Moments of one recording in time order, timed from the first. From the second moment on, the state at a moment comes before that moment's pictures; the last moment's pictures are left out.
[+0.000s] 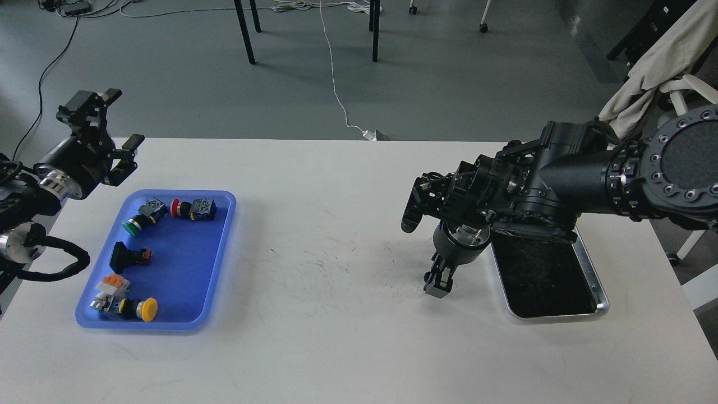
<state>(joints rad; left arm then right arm) -0.75 0.63 -0.38 -0.62 0.12 -0.41 -0.49 1.56 0.00 -0.86 0.96 -1.44 0.44 0.49</state>
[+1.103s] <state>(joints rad) -0.74 0.64 -0.38 -0.60 0.13 -0.42 -0.49 1.53 0.00 -0.88 0.92 -1.43 0.44 0.49</state>
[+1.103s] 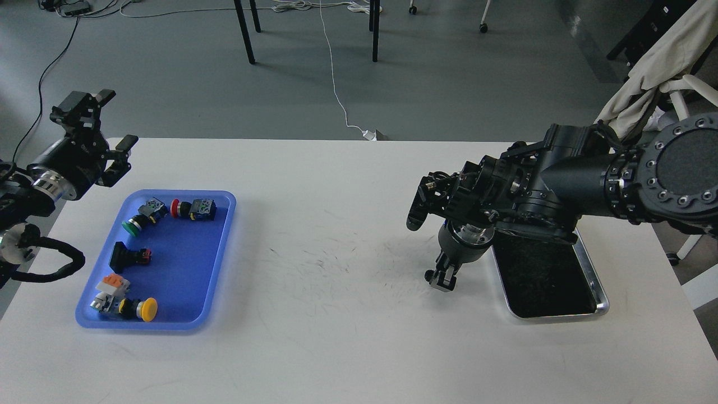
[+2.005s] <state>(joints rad) -0.74 0.64 -0.38 -0.60 0.13 -0.42 -0.49 1.53 0.00 -0.87 0.91 -1.43 0.44 0.49</state>
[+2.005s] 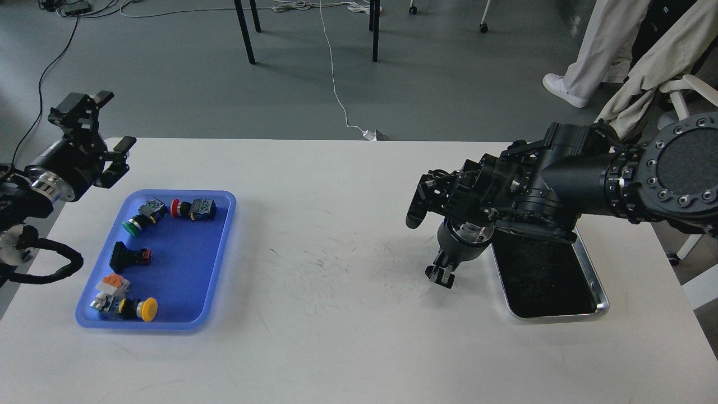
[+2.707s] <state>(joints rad) -0.74 0.64 -0.38 -0.60 0.13 -0.42 -0.49 1.57 0.00 -0.88 0.90 -1.42 0.46 0.49</state>
